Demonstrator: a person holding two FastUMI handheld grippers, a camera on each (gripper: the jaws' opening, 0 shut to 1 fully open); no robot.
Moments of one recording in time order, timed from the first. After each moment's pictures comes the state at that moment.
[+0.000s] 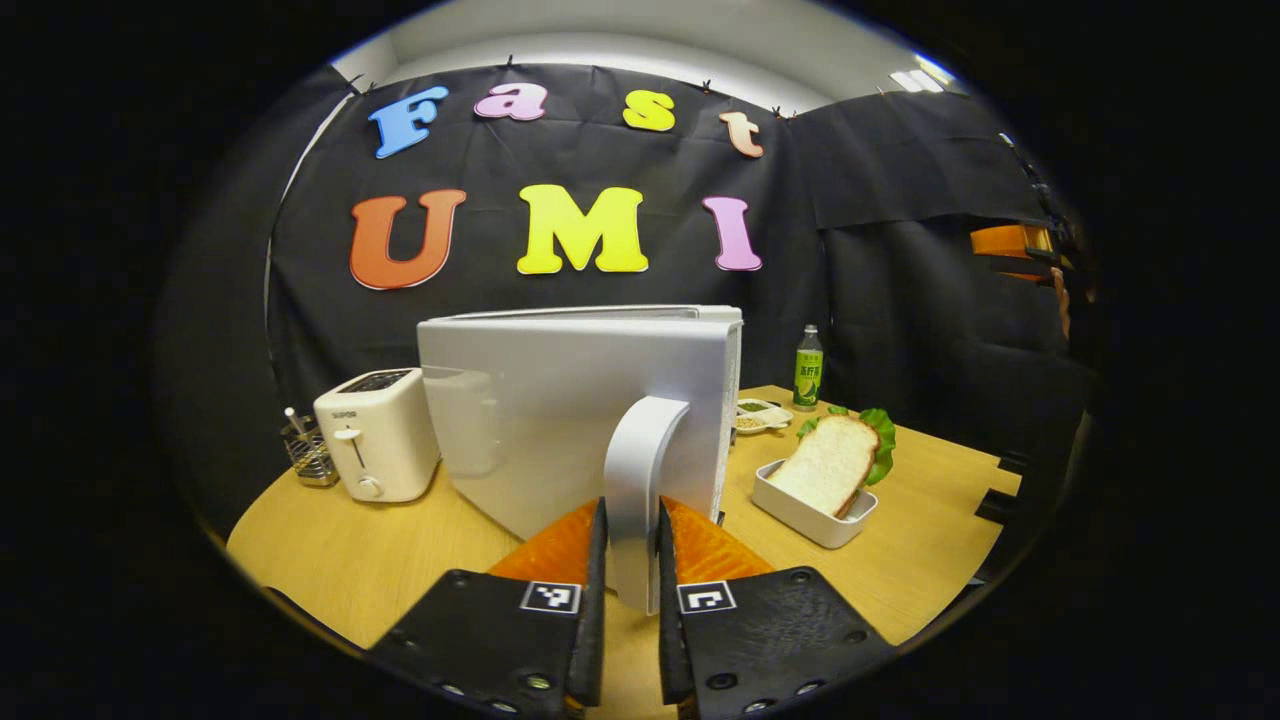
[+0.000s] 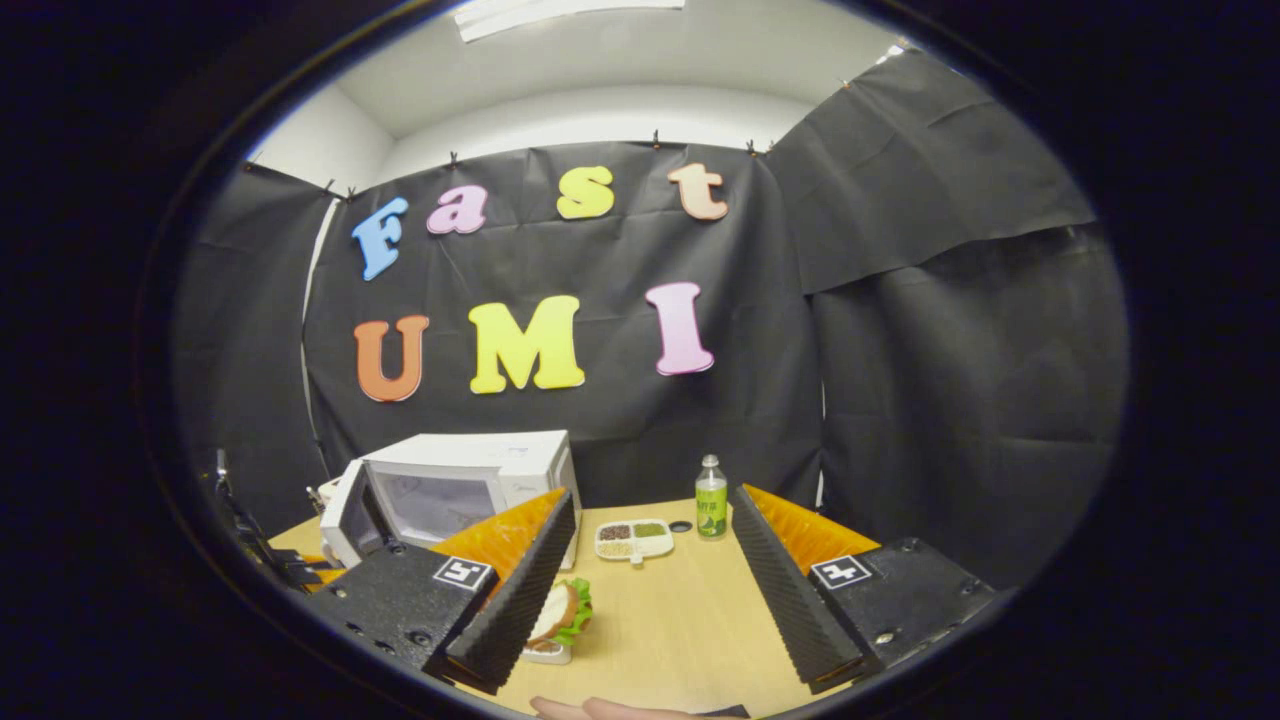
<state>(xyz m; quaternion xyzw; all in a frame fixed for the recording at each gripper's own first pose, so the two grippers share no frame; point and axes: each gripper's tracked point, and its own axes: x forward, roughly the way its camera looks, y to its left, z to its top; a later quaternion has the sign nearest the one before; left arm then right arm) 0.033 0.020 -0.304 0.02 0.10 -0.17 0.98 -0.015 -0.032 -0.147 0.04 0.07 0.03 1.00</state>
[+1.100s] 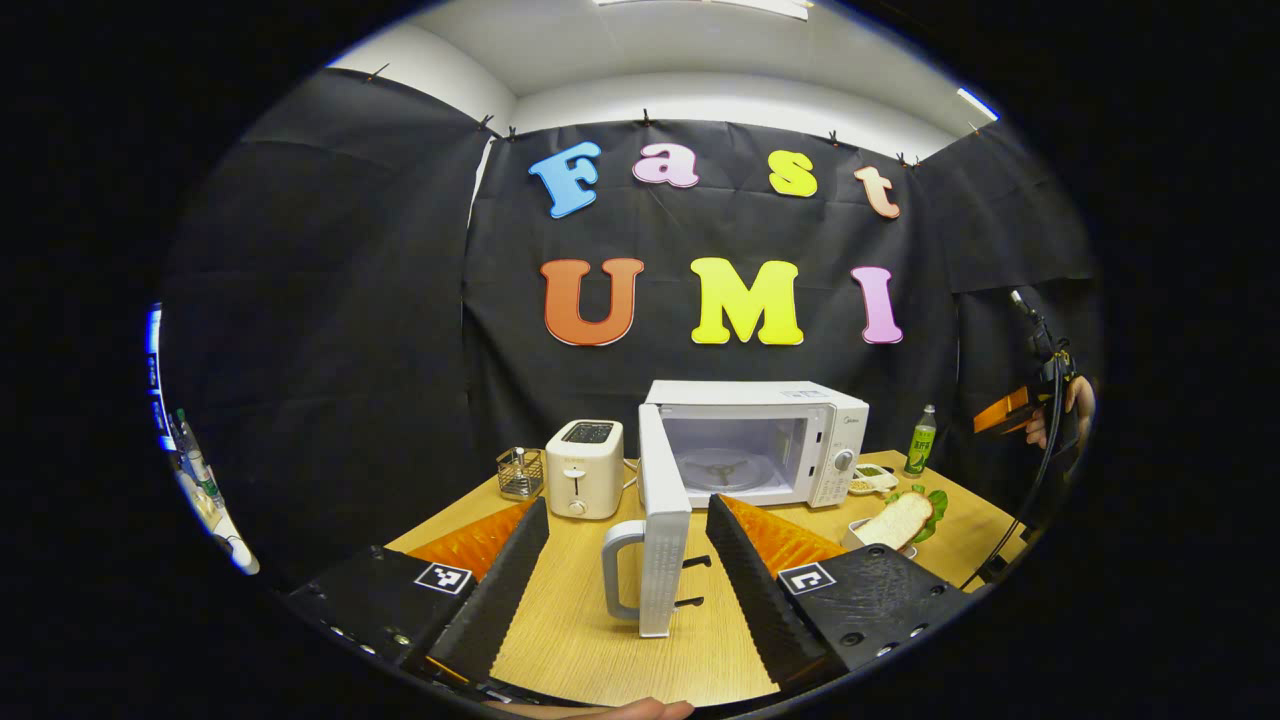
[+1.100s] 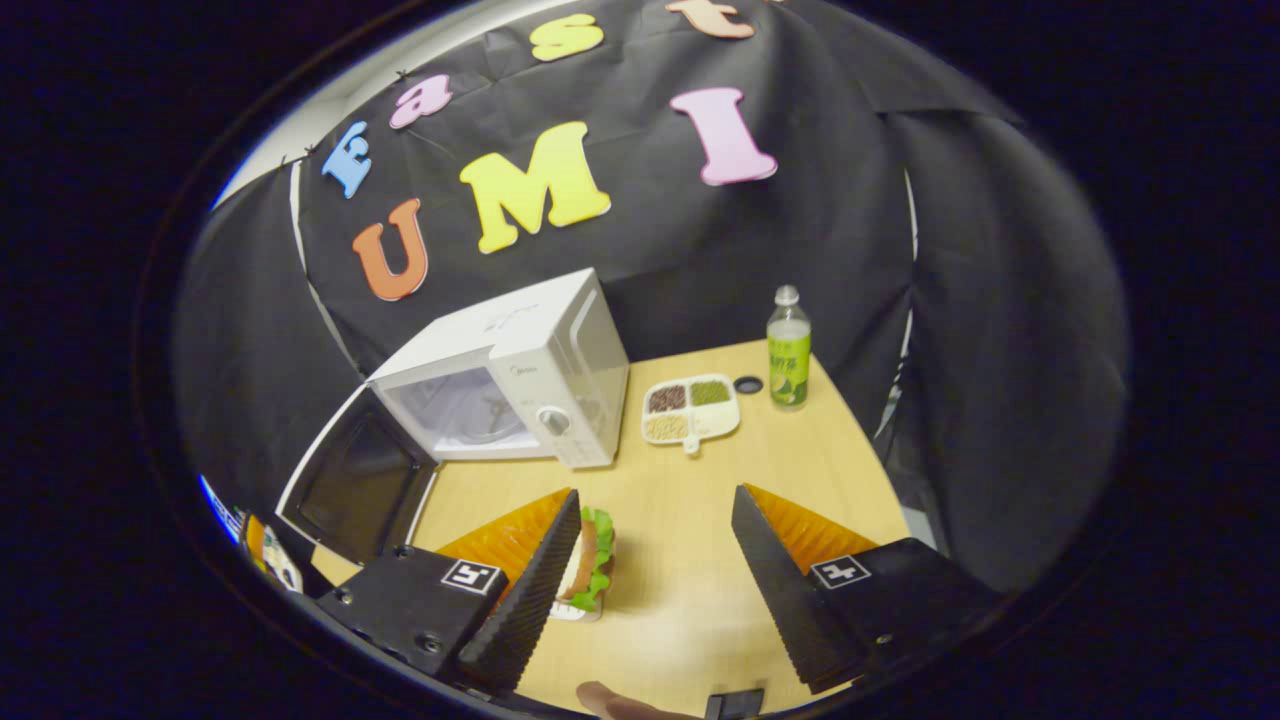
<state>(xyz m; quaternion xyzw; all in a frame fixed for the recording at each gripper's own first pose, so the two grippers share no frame) -0.054 0.114 -0.178 0.00 0.06 0.05 1.00 0.096 0.003 -0.273 0.11 0.39 0.16 0.90</state>
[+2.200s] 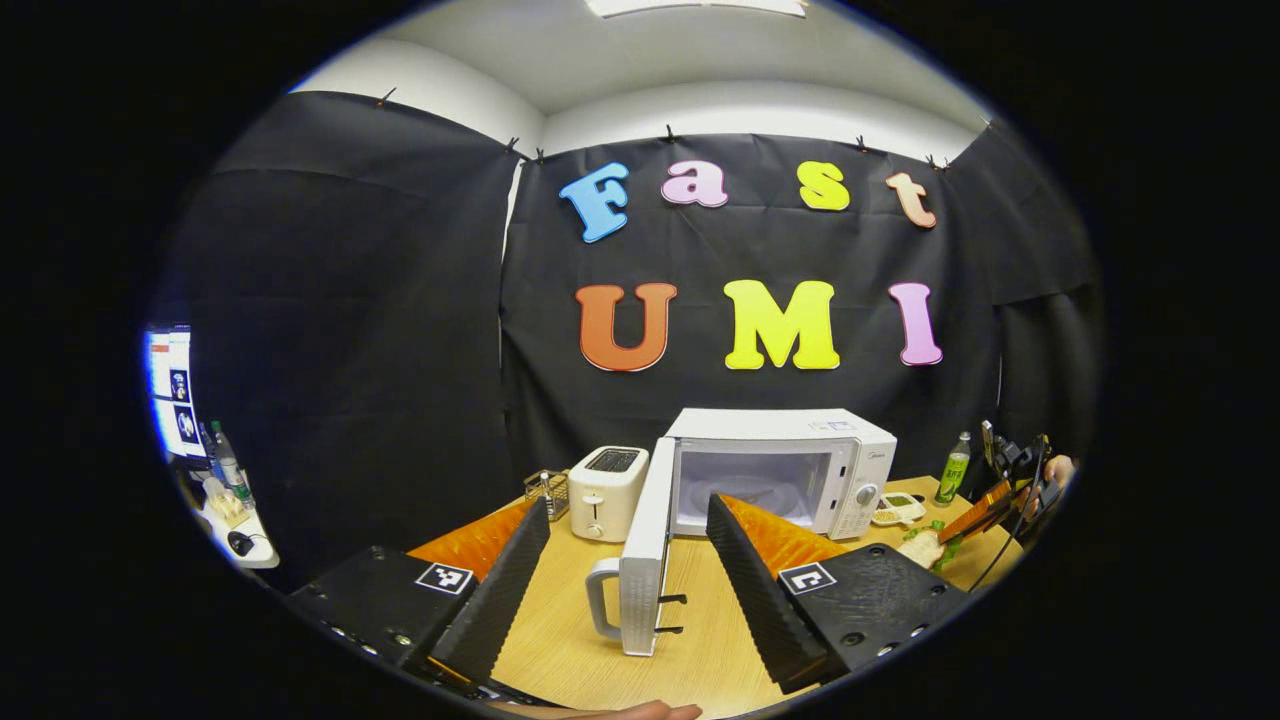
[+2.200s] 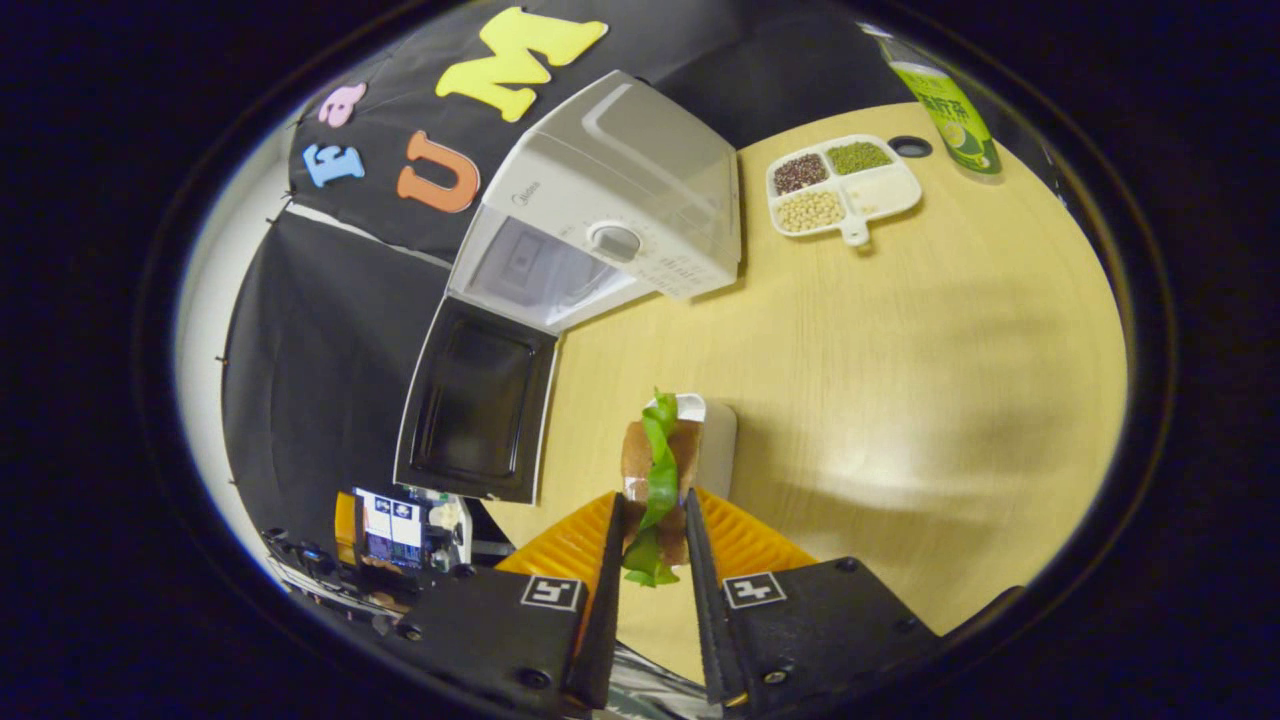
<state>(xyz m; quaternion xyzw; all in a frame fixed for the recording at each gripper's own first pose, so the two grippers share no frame) -0.052 0.089 -0.141 0.00 0.03 0.11 0.99 0.064 0.073 -0.372 0.23 0.58 0.36 0.69</state>
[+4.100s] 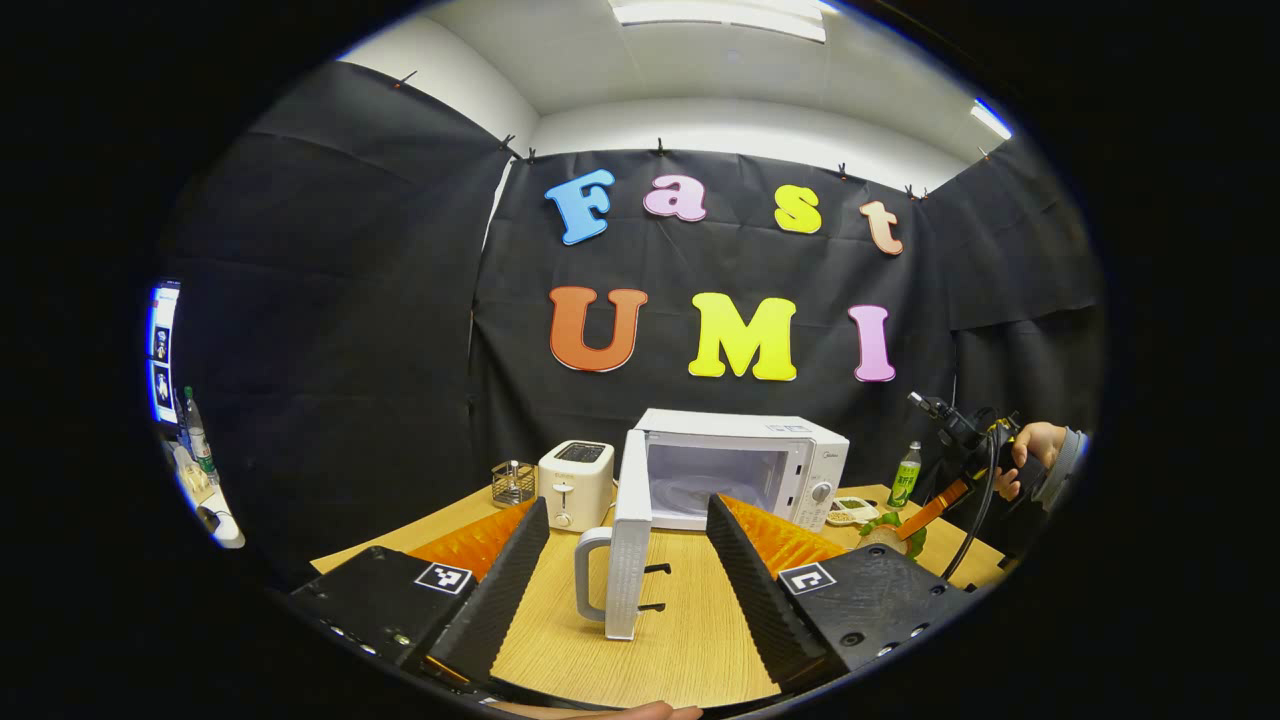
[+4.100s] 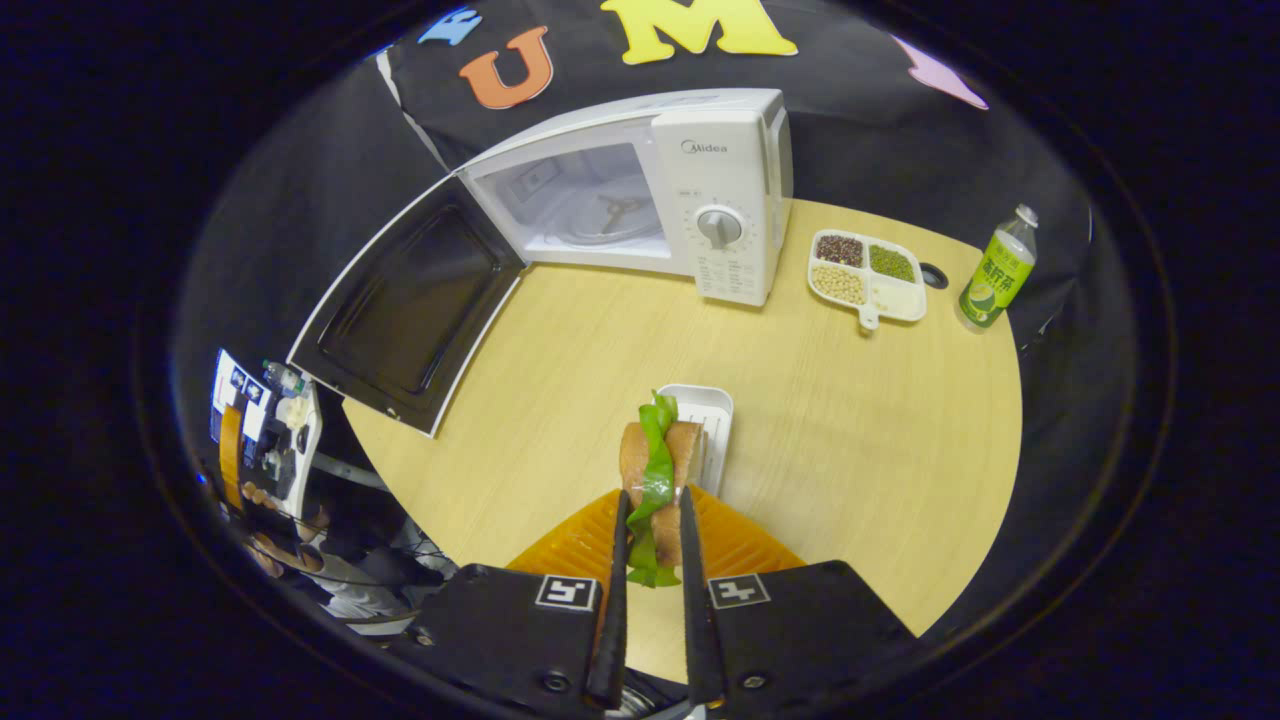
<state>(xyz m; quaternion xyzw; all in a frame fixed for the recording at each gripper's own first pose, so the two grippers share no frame) -0.087 0.090 -0.158 -0.04 0.01 0.04 1.00 0.032 0.105 -0.344 -0.05 0.55 0.31 0.77</state>
